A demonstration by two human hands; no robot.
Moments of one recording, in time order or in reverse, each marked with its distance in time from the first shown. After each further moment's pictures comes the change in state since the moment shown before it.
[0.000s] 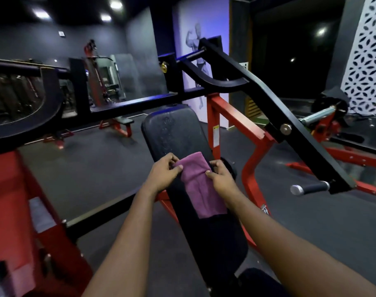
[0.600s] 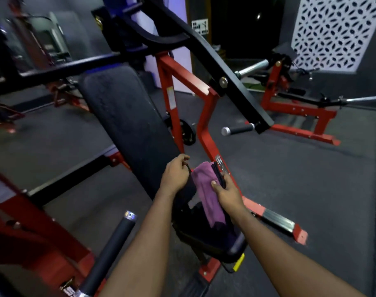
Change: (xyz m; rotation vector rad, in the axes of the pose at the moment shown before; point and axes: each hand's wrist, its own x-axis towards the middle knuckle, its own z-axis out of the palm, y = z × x) left_hand -0.178 0.095 0.210 0.006 -0.178 -0.107; right_hand -0.255 0.104 -0.170 -0.032 0.216 0.226
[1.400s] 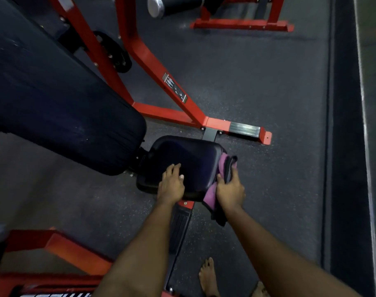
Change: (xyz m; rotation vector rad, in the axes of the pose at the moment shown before) left_hand -0.050 -0.236 0.281 0.385 -0.563 -0.017; right_hand -0.037 0.285 0.000 -0.212 0.496 0.685
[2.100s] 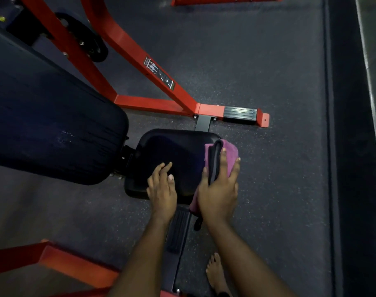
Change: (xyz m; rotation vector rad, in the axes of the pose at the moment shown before) left_hand 0.006 -0.032 0.043 -0.181 0.281 0.071; right_hand -0.011 0.001 0.052 -0.136 0.268 -0.175
